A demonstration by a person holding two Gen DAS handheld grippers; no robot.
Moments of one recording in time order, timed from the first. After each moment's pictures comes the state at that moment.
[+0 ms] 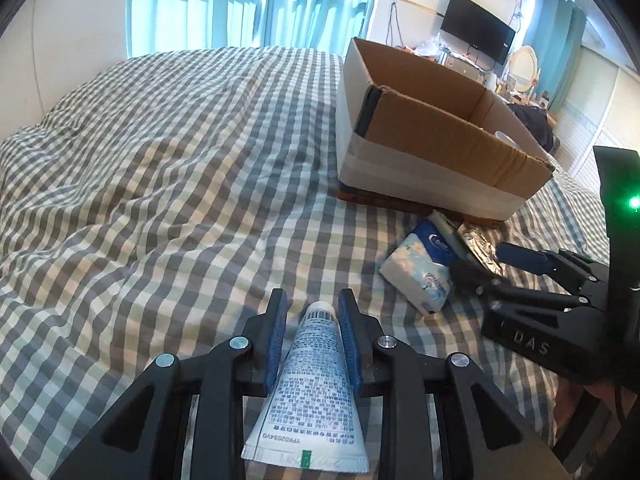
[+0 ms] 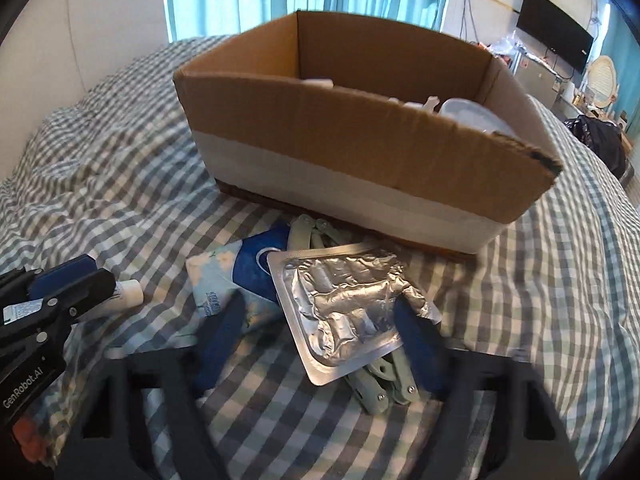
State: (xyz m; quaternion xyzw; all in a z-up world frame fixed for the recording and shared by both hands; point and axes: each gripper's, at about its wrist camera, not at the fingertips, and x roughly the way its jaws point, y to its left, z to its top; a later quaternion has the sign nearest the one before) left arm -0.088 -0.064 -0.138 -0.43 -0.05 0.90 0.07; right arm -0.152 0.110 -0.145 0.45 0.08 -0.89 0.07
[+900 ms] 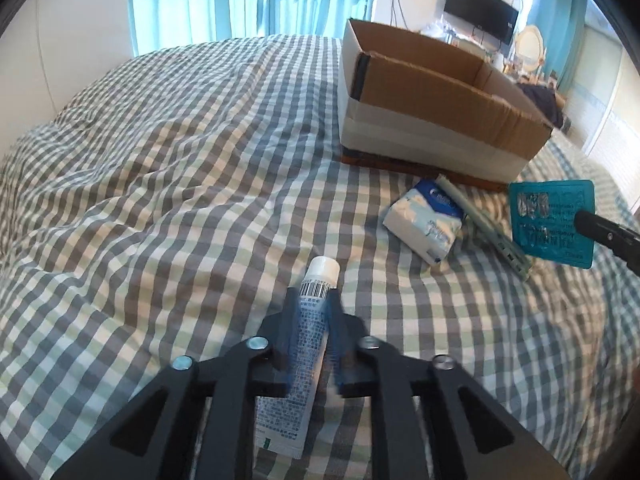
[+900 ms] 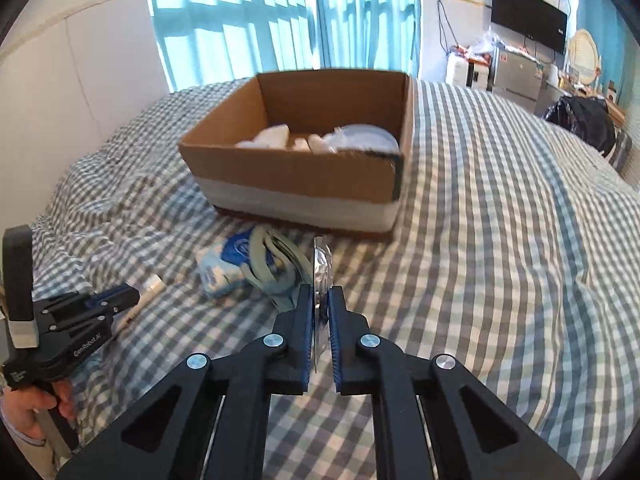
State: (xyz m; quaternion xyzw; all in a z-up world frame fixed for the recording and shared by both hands) left arm -0.061 -0.052 -0.143 -0.45 0.00 0.89 0.05; right arm -0.089 0.192 -0.095 0.42 -0.01 -0.91 0.09
